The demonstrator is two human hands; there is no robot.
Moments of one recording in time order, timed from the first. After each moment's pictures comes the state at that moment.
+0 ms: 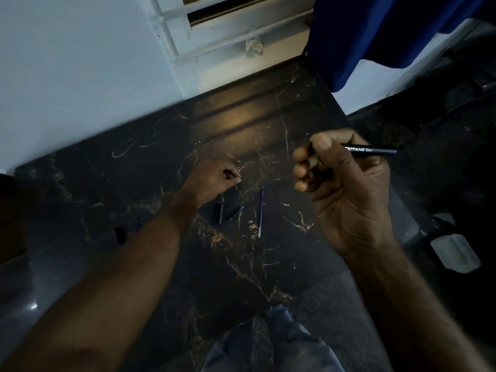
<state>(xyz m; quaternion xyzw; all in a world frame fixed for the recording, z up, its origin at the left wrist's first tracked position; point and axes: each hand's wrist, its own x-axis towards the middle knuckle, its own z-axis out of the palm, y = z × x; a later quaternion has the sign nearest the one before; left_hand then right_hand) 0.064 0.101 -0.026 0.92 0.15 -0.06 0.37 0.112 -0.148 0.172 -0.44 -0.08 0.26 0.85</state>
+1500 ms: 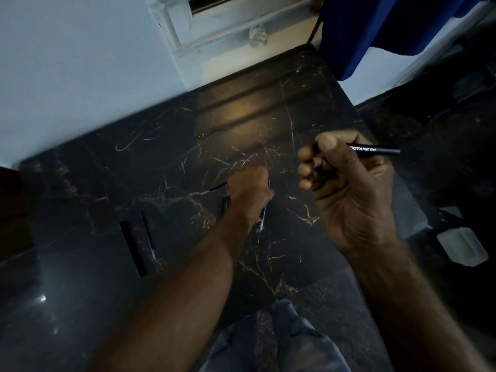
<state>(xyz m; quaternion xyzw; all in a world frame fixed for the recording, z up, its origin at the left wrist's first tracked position) 0.093 -0.006 -0.016 0.94 0.28 -0.18 0.11 0.104 -0.148 0.161 -0.44 -0.07 0.26 0.86</state>
